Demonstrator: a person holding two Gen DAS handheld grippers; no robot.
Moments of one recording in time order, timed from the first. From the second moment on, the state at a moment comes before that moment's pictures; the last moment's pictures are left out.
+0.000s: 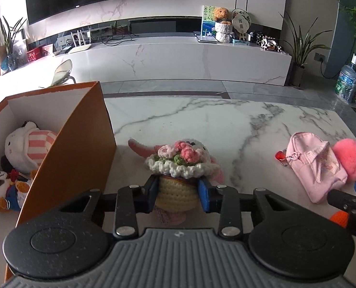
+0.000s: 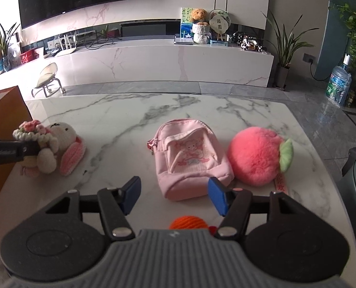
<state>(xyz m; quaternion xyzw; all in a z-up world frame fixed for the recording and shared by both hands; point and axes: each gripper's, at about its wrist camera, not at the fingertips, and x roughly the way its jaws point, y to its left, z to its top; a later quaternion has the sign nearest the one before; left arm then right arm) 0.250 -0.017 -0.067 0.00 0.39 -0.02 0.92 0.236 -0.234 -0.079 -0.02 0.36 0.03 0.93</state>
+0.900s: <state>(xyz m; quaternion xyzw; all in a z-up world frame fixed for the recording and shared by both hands) 0.267 -0.031 -0.082 0.01 0.41 -0.03 0.91 0.324 -0.248 -0.099 -0.07 0.40 0.07 0.91</state>
